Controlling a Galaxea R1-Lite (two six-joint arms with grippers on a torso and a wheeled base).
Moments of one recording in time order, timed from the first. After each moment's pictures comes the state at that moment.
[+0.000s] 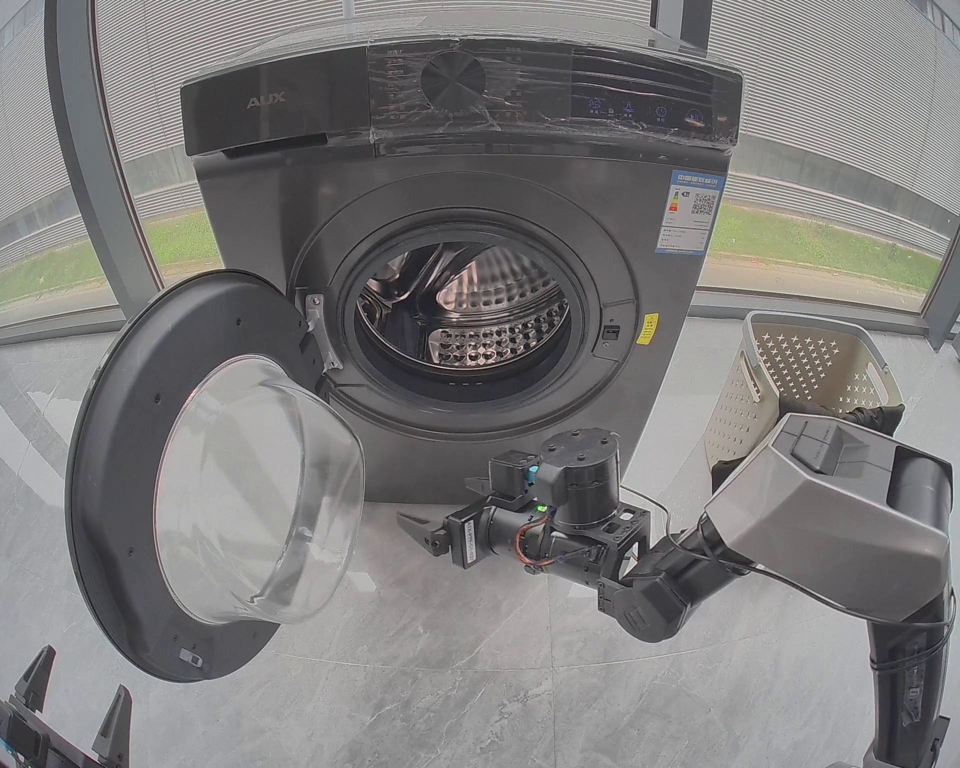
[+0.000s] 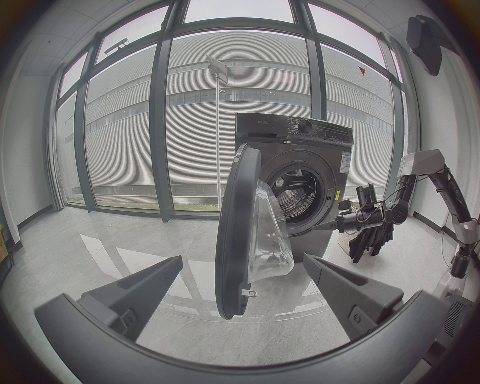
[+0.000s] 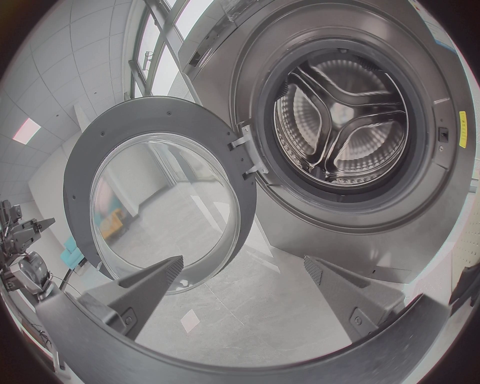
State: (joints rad) left arm 0.00 0.02 -0.02 0.00 -0.01 -0.01; right arm 0.74 2.34 -1.15 -0.98 0.12 0.15
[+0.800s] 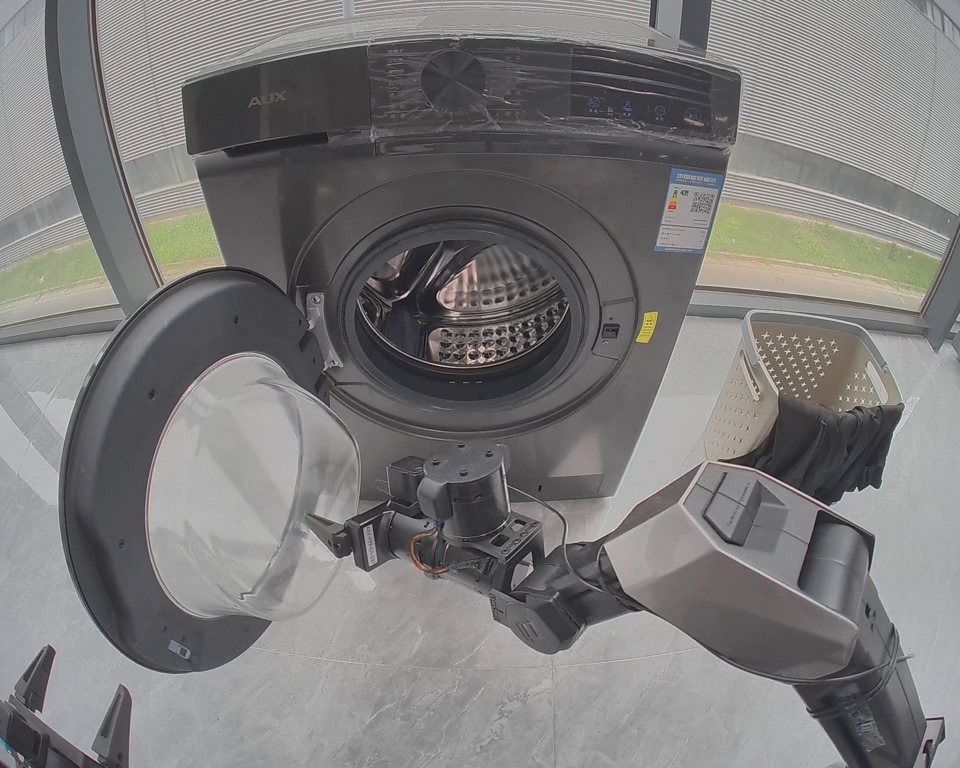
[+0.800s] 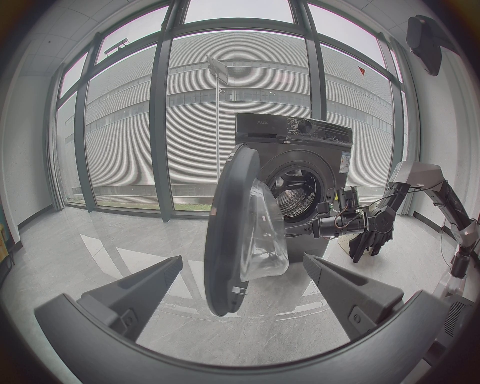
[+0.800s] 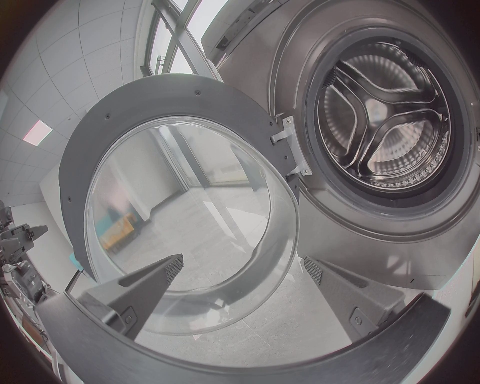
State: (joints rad) left arm 0.00 0.02 -0.02 0.00 -0.01 -0.01; right arm 0.87 2.53 -1.55 -0.83 0.08 0.19
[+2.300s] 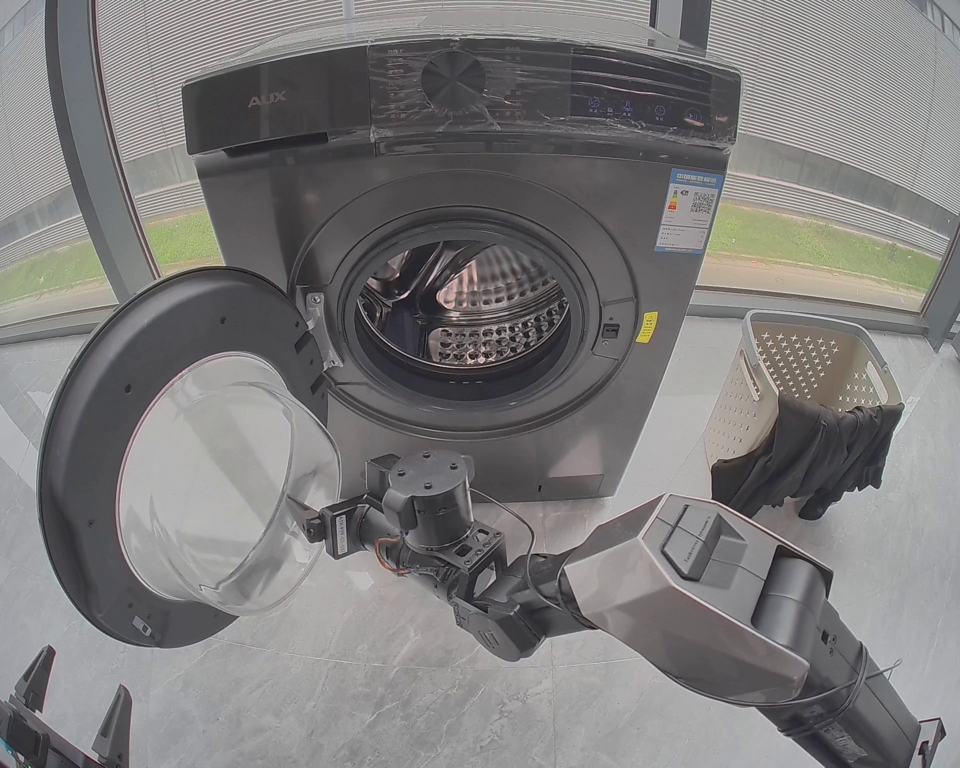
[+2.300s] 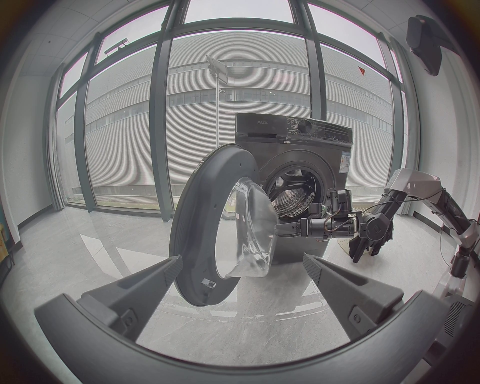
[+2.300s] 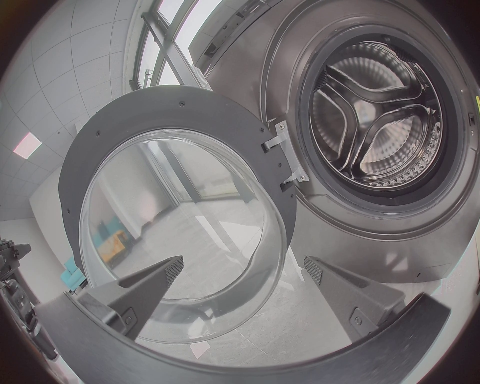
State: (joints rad) left arm 0.00 0.02 -0.02 0.00 -0.01 -0.01; right arm 0.90 2.64 -1.74 -0.83 -0.05 0.26
